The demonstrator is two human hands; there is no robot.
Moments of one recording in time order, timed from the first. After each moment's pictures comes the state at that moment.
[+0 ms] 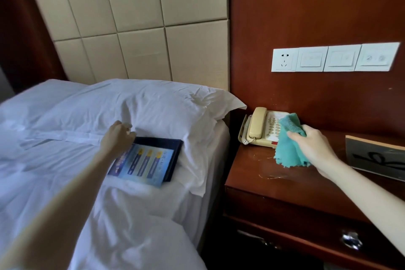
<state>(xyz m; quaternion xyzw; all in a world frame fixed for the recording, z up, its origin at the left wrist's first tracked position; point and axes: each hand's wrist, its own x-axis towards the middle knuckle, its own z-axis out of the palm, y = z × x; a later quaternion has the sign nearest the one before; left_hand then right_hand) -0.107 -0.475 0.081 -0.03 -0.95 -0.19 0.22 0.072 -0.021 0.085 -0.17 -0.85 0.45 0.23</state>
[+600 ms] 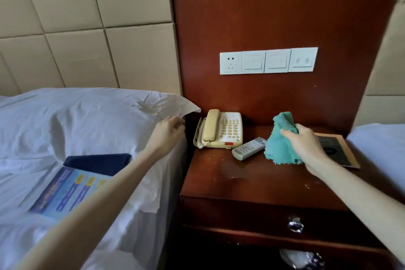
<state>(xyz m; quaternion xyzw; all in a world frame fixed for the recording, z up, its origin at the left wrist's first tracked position) -0.077 -0.229 0.090 -0.34 -0.86 -0.34 0.19 0.118 0.057 0.085 -0.27 -0.78 0.47 0.30</state>
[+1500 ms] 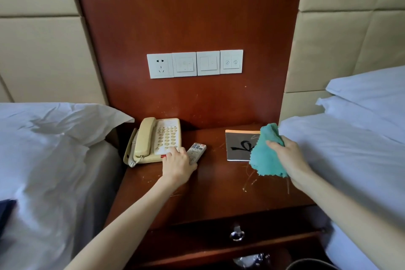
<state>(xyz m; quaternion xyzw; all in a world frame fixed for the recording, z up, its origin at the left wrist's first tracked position) -0.030 -0.020 0.008 -0.32 -0.94 -0.09 0.08 0.184 0.153 0.052 -0.35 -0.70 0.52 0.33</state>
